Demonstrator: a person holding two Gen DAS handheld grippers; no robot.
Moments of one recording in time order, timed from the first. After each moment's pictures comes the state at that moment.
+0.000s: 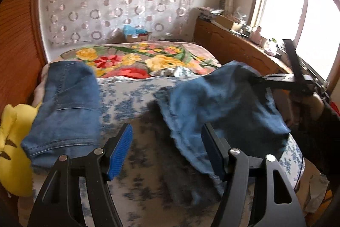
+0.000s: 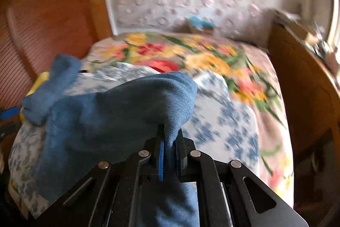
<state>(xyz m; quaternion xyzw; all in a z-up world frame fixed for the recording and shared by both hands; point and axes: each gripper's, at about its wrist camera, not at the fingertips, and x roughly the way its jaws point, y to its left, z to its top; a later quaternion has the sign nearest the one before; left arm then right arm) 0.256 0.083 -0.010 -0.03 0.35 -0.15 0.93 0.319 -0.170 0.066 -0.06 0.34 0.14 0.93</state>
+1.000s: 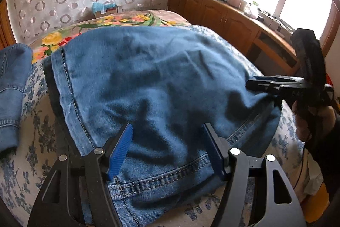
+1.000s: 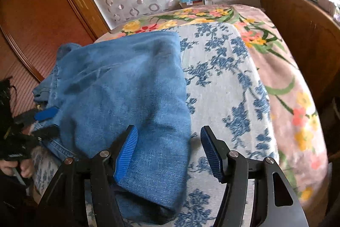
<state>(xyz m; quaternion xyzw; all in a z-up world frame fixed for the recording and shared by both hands) 0.258 -0.031 -0.078 0.02 0.43 -0.21 0.88 0.230 -0.253 -0.003 0.07 0.39 0.17 0.90</state>
